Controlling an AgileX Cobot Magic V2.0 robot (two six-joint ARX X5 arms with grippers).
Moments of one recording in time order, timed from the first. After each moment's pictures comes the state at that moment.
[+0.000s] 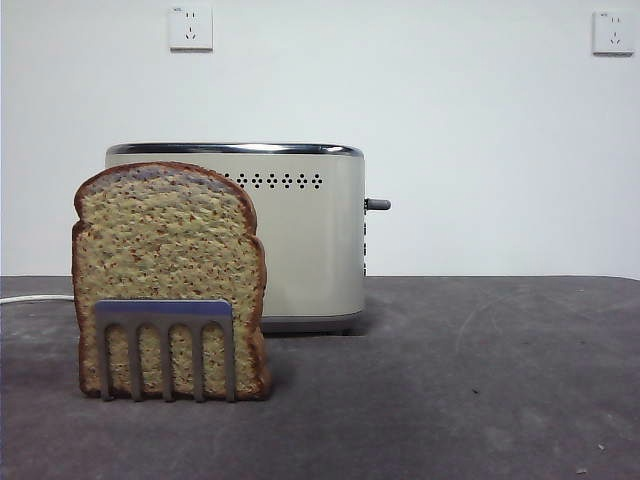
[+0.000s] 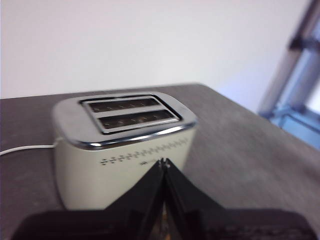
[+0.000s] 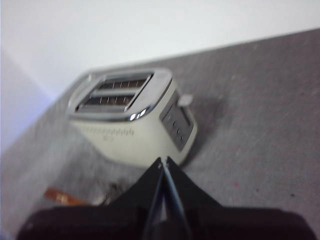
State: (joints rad) left arm 0.12 0.39 0.74 -0.54 0.72 -0.04; right arm -0.09 0.63 0.87 -0.61 -0.68 0.10
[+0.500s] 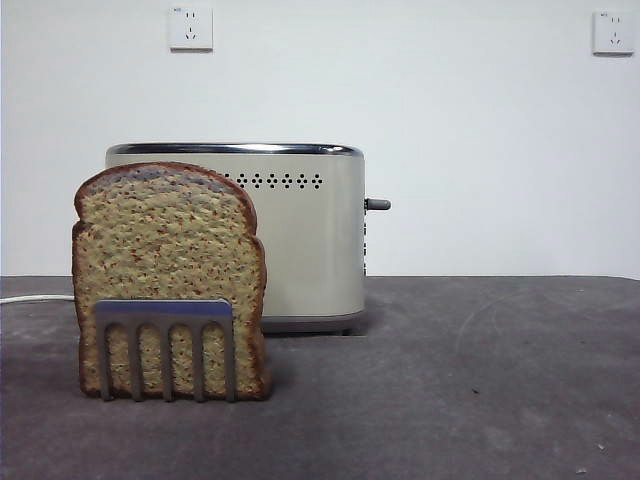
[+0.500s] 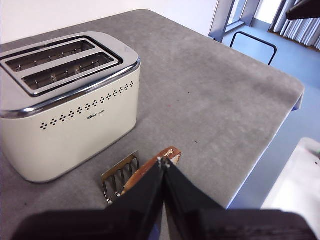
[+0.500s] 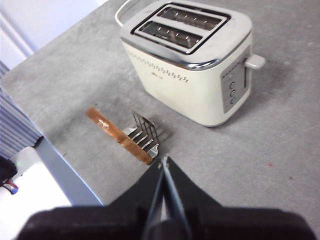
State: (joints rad) left arm 0.00 0.55 0.94 -0.94 0.76 0.29; right arm 0.13 0.83 1.12 -0.94 -0.68 -0.23
